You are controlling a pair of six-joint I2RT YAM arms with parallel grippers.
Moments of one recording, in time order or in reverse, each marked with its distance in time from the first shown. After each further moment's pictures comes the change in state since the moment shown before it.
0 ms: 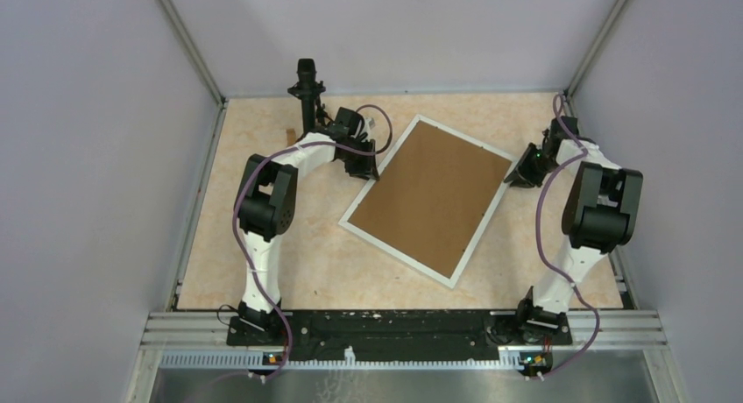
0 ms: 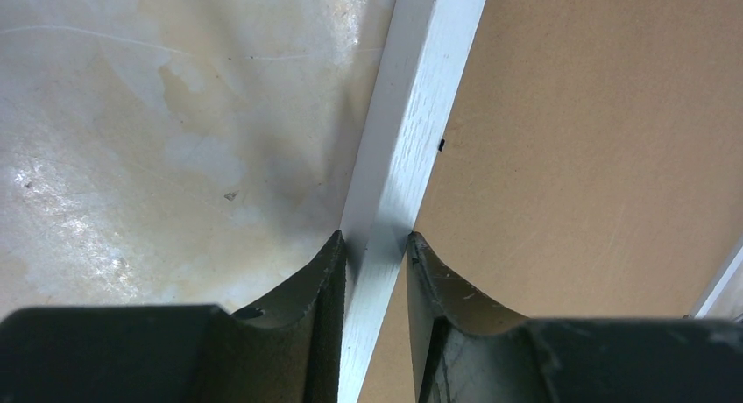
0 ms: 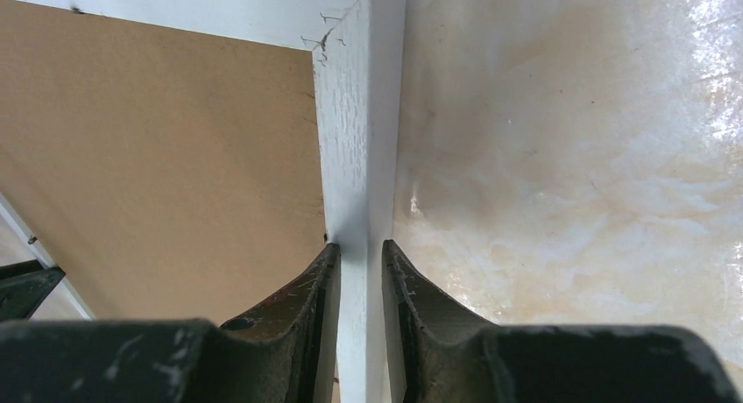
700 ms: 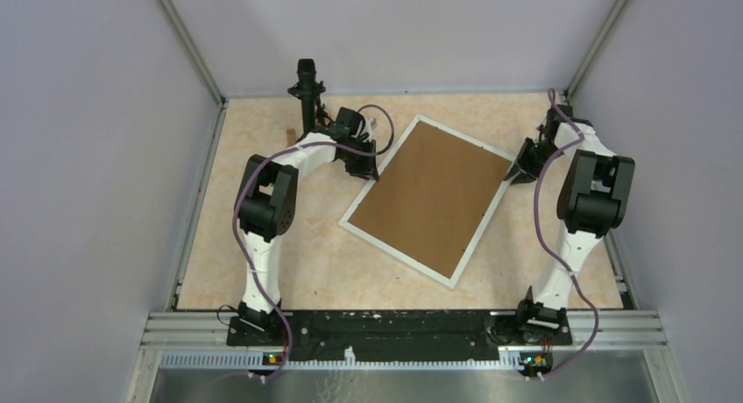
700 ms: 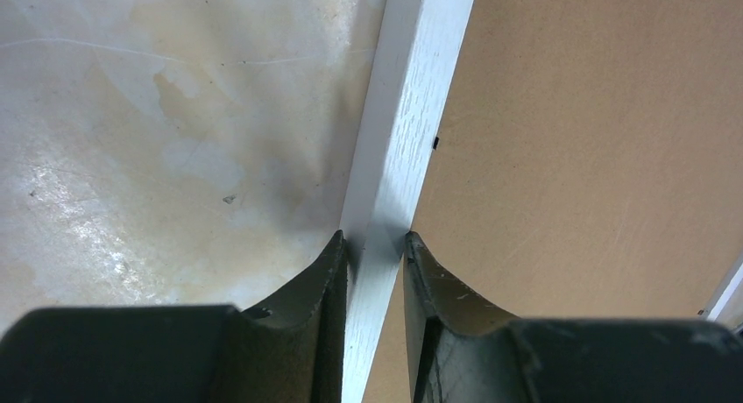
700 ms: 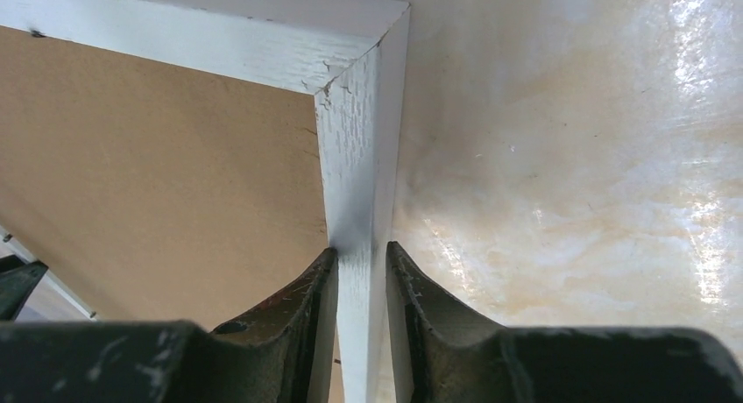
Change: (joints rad) left arm -0.005 -0.001 0.004 -0.002 -0.001 0.033; right arm 0.021 0.156 0.234 -0.223 0.019 -0.047
